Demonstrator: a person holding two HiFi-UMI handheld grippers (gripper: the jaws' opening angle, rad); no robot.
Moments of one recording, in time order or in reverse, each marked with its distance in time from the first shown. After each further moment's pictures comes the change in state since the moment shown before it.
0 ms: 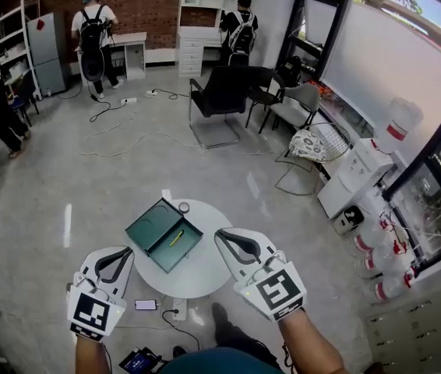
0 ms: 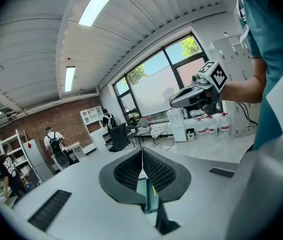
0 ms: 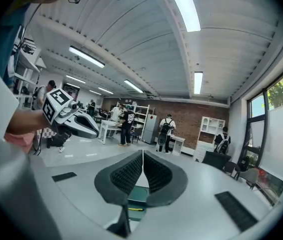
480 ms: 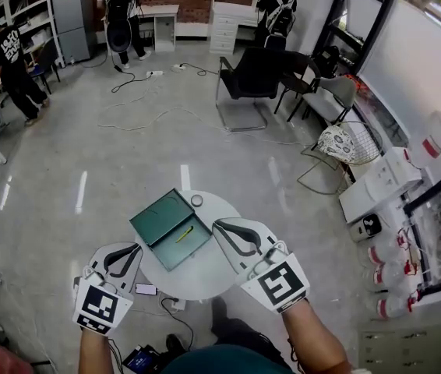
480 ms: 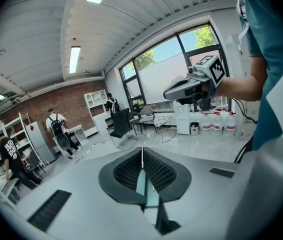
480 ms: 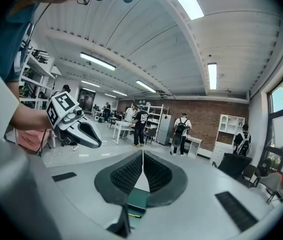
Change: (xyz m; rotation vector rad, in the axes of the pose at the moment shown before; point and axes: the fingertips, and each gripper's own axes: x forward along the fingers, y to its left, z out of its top) left arm 0.107 0.041 -0.056 -0.108 0.160 0.035; right arm 0.118 -0.065 -0.039 -0.029 -0.029 0.207
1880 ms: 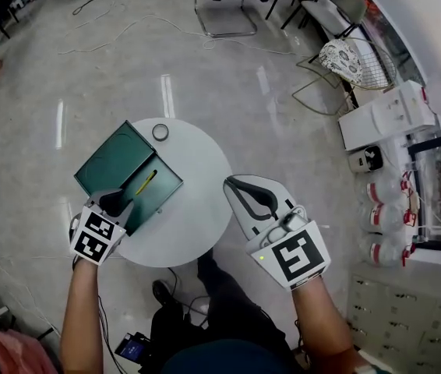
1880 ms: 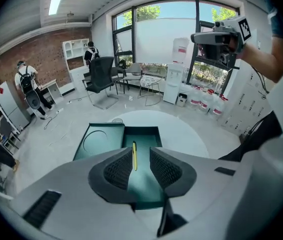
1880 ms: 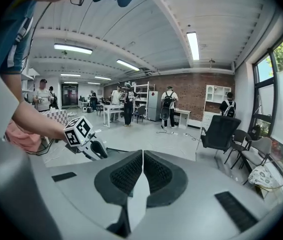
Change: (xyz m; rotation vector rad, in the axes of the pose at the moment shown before) left arm 0.320 -0.051 -0.239 -0.123 0.450 -0.269; right arm 0.035 -0.123 -0.276 0.200 0.213 -0.075
